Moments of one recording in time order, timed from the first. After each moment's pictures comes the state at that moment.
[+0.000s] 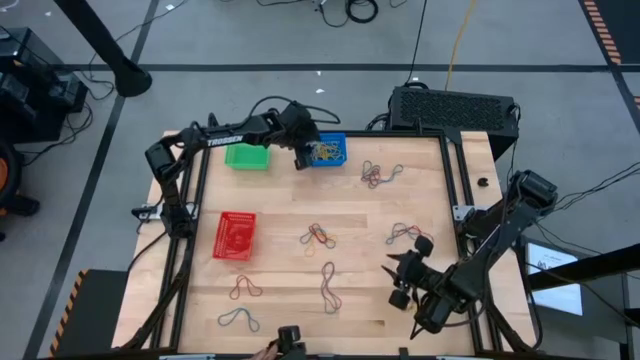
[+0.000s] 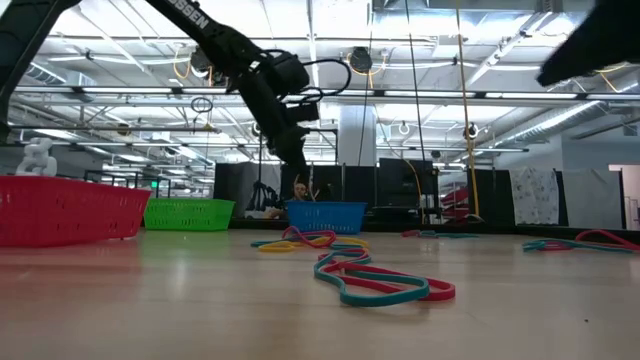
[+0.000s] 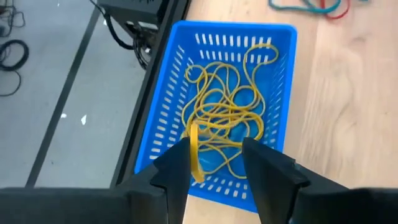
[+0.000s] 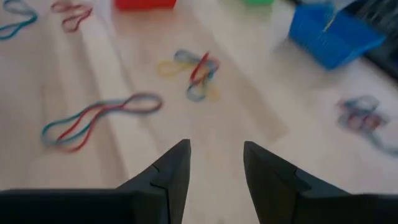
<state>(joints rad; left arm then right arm) 0.57 1.85 1.38 -0.42 0.03 0.41 0.86 1.54 1.02 -0.86 0.96 1.22</state>
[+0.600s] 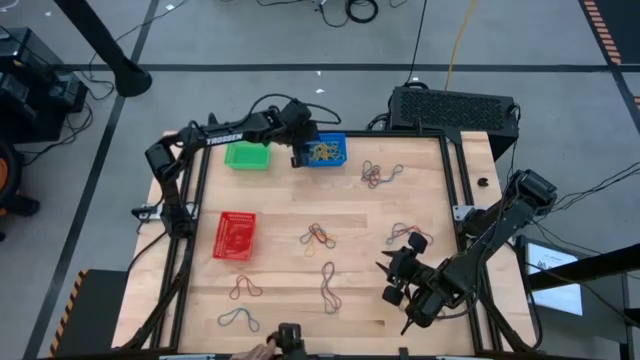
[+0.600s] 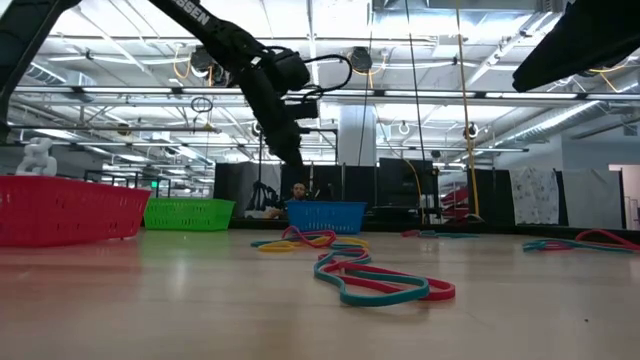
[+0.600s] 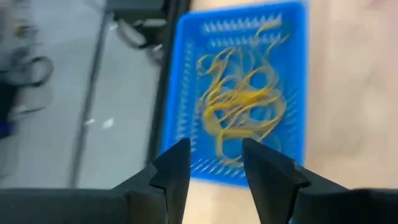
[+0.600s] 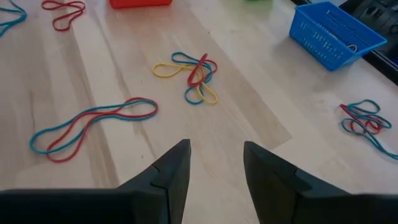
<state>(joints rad) 0.57 1.85 1.41 -0.48 -0.04 0.56 0.80 1.54 1.02 -0.79 0.91 1.14</state>
